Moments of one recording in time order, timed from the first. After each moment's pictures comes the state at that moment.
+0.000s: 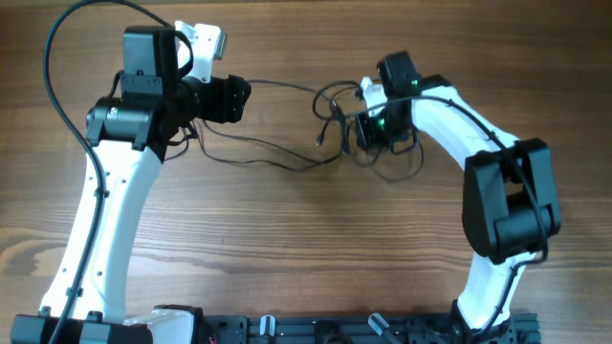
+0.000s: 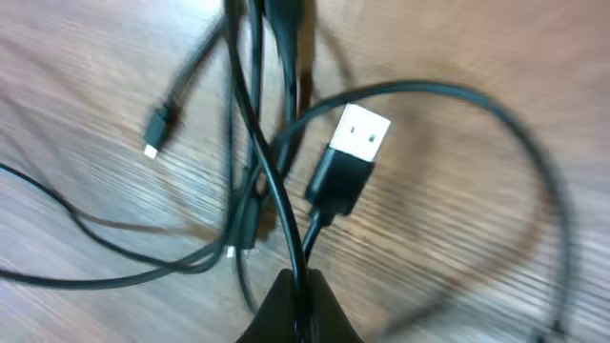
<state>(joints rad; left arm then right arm) -0.11 1.46 1.41 -0.77 0.28 0.05 0.28 2.03 1.44 -0.79 -0.32 0.04</state>
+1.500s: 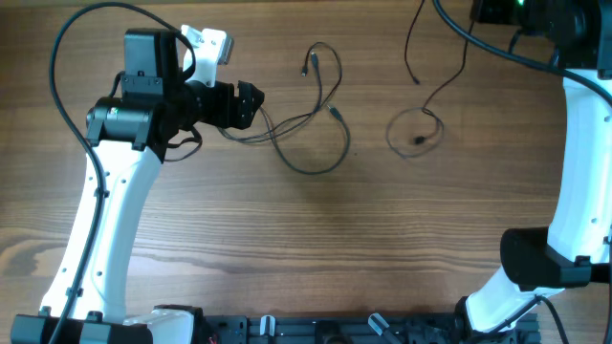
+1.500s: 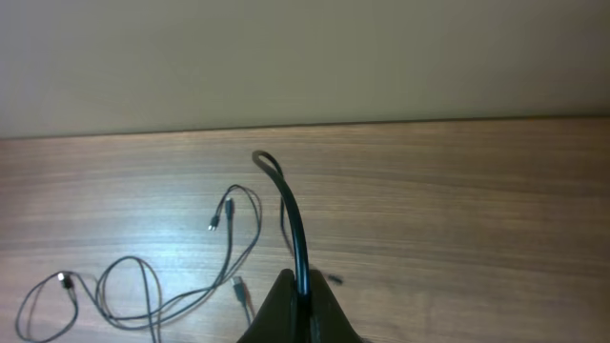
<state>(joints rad) -0.11 1.46 1.41 -0.81 0.40 0.05 0.06 1.85 2.44 -1.28 -0.12 0.11</state>
